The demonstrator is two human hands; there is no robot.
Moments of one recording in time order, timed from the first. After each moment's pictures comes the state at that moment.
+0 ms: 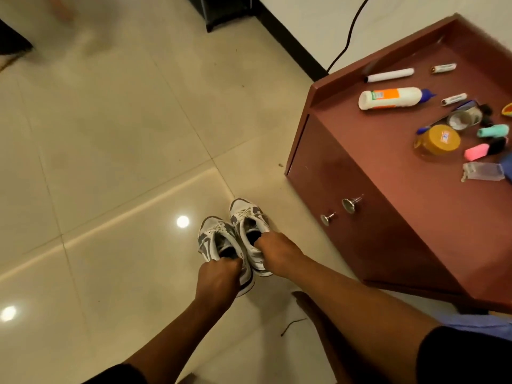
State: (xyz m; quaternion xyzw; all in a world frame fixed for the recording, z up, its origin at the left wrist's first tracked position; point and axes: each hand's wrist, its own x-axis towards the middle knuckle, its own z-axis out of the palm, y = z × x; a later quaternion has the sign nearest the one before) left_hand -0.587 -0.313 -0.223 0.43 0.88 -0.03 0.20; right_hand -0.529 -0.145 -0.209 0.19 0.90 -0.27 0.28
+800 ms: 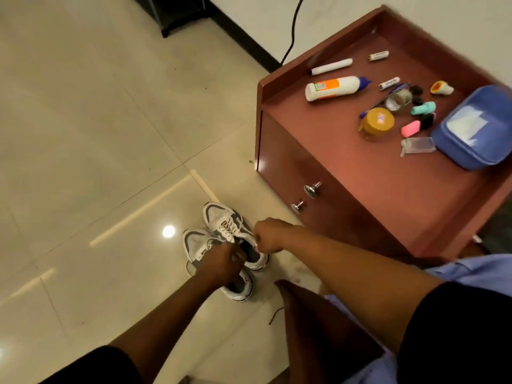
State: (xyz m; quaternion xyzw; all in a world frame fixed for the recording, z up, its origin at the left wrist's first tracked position) left_hand -0.583 -0.257 -0.195 0.38 0.83 0.10 0.40; right_hand -0.507 -0.094 -0.178 0.21 0.87 -0.27 0.36
